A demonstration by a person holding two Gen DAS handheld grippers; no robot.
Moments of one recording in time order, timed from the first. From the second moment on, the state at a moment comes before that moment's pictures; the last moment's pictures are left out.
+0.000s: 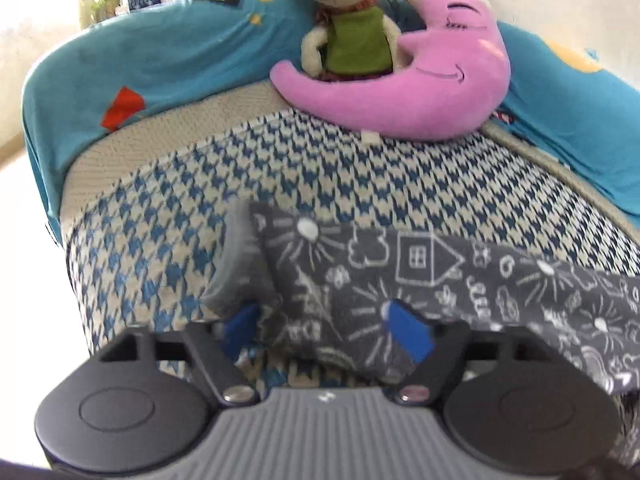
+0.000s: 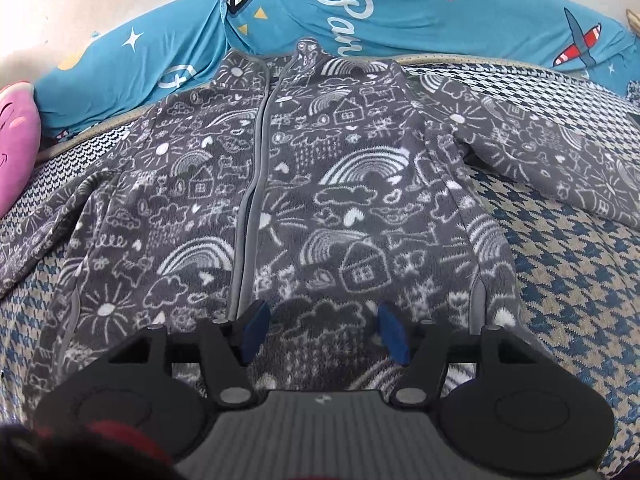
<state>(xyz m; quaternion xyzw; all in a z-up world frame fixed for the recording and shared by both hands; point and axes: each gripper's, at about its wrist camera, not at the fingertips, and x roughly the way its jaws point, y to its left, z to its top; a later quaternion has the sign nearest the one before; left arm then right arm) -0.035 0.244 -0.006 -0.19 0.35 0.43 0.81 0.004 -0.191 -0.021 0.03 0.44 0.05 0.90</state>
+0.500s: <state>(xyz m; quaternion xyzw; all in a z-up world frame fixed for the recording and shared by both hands) -0.003 0.146 0.015 -0.13 0.35 0.17 0.91 0.005 -0.183 -0.024 0.01 0.43 0.04 0.90</state>
